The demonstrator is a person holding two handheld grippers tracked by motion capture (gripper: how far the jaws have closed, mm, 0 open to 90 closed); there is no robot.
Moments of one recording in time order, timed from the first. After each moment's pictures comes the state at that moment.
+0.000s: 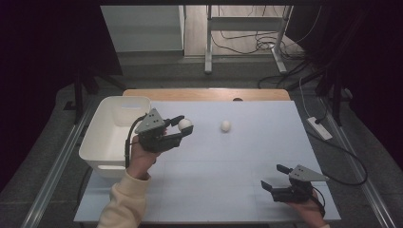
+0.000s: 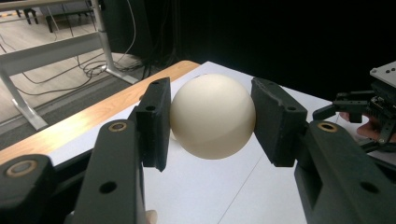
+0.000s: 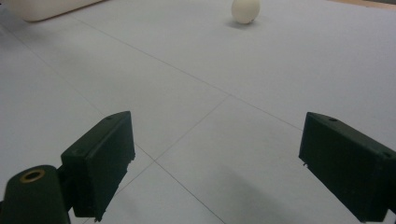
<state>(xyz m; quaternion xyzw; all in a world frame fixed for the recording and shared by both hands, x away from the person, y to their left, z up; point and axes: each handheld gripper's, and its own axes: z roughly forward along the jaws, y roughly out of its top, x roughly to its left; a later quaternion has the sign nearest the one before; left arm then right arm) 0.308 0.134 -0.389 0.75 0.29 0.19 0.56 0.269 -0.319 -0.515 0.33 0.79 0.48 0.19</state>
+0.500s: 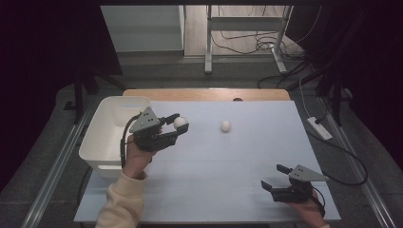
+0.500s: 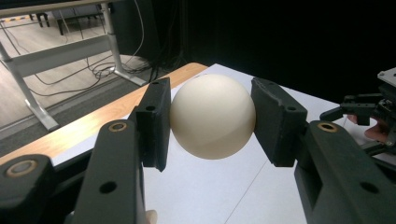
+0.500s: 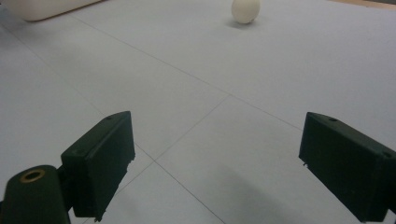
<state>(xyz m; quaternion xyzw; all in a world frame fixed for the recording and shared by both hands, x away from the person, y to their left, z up) 0.305 0.144 -0.384 0.75 0.30 0.21 0.56 0.269 -0.318 -0.515 0.33 0.79 0.48 0.19</state>
